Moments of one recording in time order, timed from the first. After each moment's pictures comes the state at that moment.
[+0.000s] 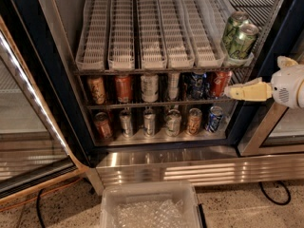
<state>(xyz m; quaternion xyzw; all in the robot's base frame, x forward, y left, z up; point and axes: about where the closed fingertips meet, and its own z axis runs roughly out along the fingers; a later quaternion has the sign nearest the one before) 0.571 -0.276 0.896 -0.24 0.79 0.06 0.57</state>
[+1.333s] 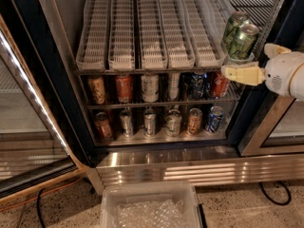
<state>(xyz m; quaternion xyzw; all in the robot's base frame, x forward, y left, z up) 0.590 -0.258 0.929 -0.23 0.76 0.06 0.61</state>
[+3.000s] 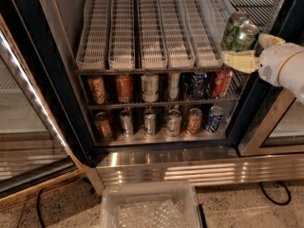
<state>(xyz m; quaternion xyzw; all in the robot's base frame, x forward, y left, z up) 0.626 -0.260 0.943 -0.21 0.73 0.03 0.65</state>
